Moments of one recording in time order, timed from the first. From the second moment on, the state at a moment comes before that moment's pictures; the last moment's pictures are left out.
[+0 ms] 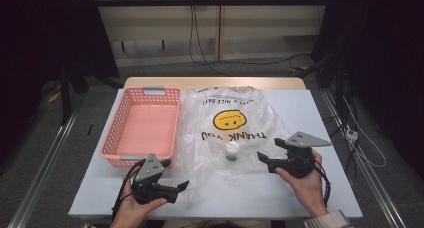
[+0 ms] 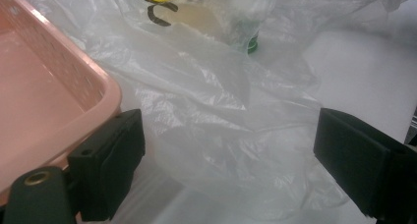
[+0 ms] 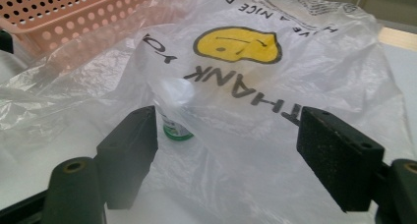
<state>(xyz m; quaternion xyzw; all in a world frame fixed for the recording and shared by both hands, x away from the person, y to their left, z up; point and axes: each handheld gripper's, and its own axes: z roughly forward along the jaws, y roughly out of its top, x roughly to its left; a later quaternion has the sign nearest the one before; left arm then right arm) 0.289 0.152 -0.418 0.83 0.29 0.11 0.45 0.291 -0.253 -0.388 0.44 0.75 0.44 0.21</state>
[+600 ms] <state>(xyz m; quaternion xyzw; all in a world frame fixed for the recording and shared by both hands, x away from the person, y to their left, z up) 0.276 0.155 -0.419 0.85 0.28 0.11 0.44 0.247 -0.295 -0.403 0.48 0.73 0.43 0.23</state>
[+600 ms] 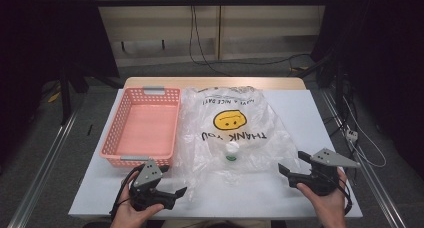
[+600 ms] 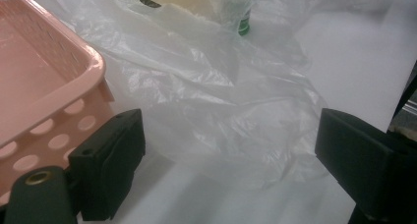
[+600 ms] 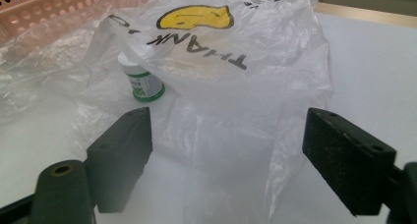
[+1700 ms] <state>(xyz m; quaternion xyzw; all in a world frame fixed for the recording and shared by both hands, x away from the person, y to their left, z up) 0.283 0.135 -0.449 0.91 0.23 0.07 0.35 0.243 -0.289 -0.449 0.46 0.83 0.29 0.14</state>
